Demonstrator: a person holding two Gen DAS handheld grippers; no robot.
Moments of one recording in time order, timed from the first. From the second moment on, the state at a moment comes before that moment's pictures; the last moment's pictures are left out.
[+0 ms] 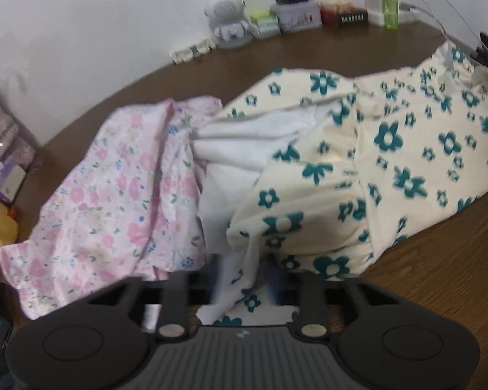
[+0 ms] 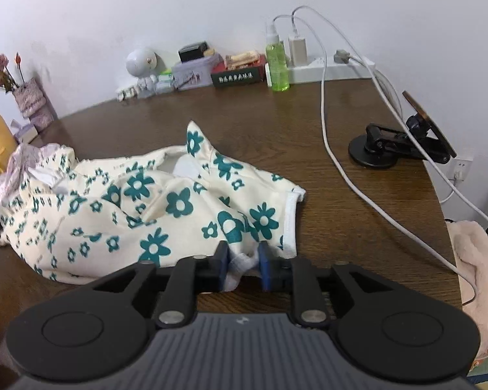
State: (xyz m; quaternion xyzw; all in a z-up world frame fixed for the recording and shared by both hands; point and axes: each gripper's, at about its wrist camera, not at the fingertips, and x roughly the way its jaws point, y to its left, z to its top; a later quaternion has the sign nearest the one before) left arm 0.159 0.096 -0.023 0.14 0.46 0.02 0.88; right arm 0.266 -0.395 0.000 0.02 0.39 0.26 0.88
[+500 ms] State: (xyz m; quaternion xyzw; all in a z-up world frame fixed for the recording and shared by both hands) left arm 0.223 -0.073 0.006 0.14 0.36 -0.21 0.90; right arm 0.200 -0.290 0.003 -0.18 0.37 0.40 0.82
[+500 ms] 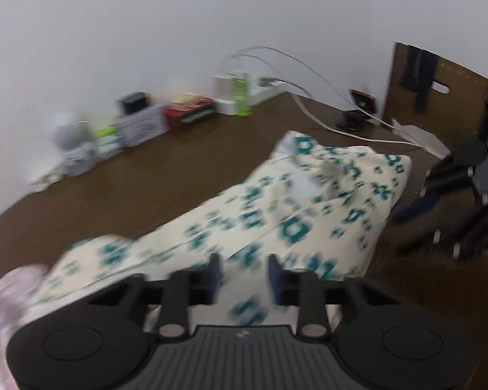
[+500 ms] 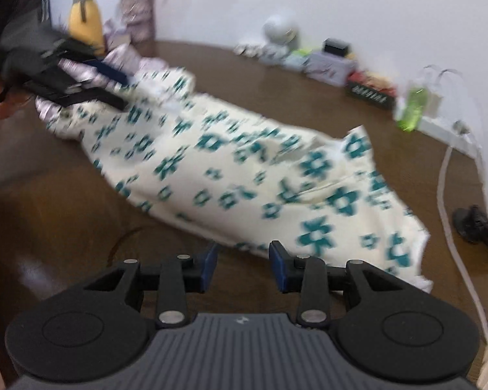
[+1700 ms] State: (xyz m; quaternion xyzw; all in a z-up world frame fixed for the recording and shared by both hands) left arm 0.257 -0.099 -0.049 0.15 0.39 -0.21 0.89; right arm 0.184 -0.293 0.004 -0.17 0.40 0.39 0.81
